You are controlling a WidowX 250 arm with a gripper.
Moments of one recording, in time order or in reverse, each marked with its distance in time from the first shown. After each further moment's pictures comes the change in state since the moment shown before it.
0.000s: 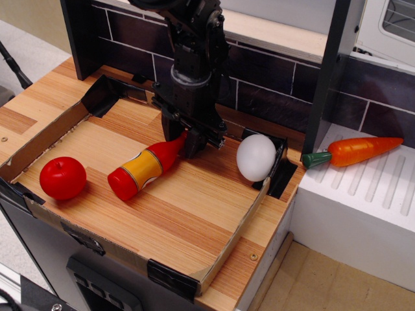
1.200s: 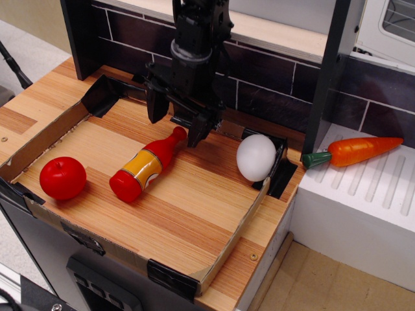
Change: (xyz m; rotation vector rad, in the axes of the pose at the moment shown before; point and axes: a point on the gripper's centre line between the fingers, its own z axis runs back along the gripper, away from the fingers) arm 0.001 0.009 0.017 0.046 0.090 0.055
